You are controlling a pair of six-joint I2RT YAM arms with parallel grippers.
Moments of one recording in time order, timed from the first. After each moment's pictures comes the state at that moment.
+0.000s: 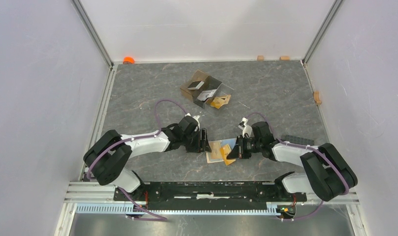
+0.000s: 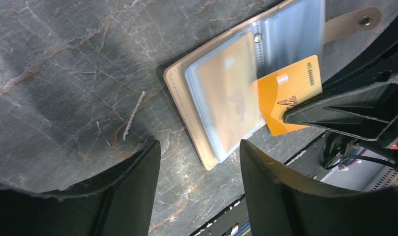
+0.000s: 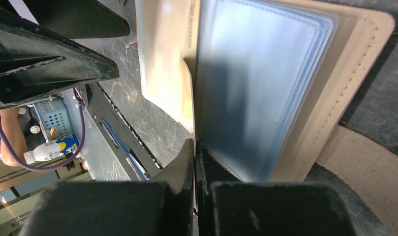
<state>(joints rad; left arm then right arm) -0.82 1.51 0.70 -0.09 0.22 -0.76 0.43 1.32 0.31 0.12 -0.69 0.57</state>
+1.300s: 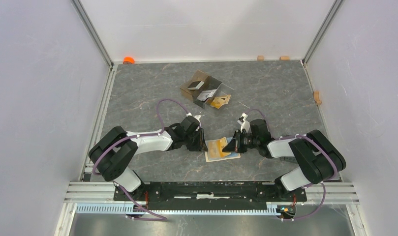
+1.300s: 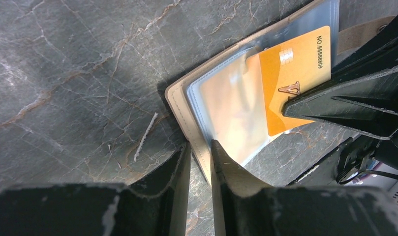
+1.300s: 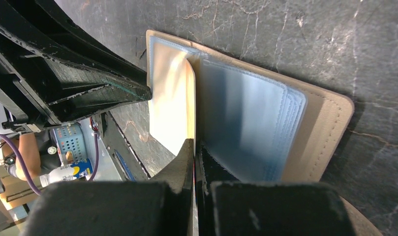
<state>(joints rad) -0.82 1.58 0.71 -0.05 0.17 -0.74 0.43 1.51 0.32 0.43 -0.66 0.67</state>
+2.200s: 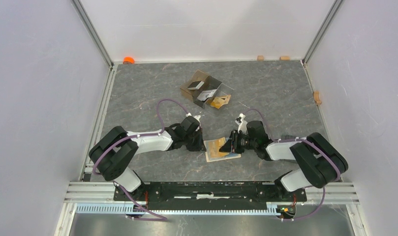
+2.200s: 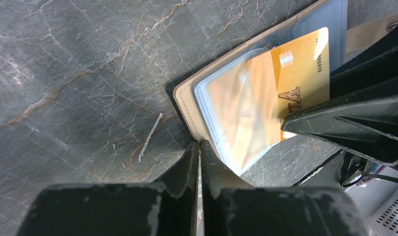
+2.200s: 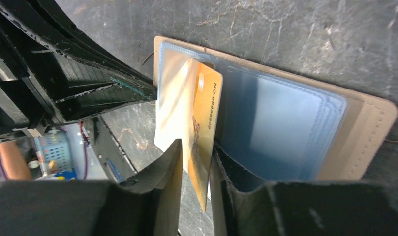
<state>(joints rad) -0.82 1.58 0.71 -0.06 0.16 -0.74 0.51 1.49 0.30 0.49 -0.57 0.72</state>
